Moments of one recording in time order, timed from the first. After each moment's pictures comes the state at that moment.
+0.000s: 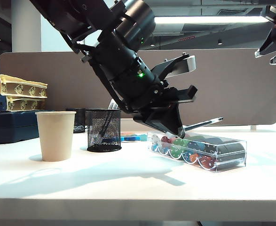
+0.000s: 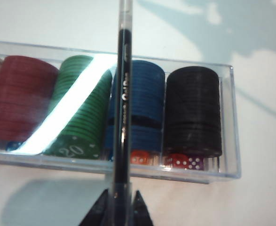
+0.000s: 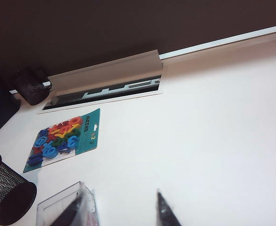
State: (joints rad) left arm -0.79 1.83 1.13 0.00 0.13 0.12; right arm -0.01 1.16 0.62 0.33 -0.29 0.31
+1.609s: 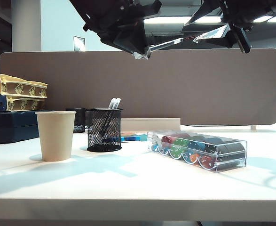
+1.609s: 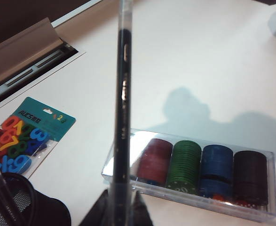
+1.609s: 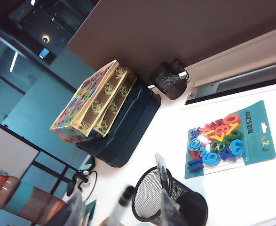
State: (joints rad) left arm -0.74 1.49 1.15 -0.09 -0.06 0.19; right arm 0.22 1.42 0.95 0.41 -0.50 0.75
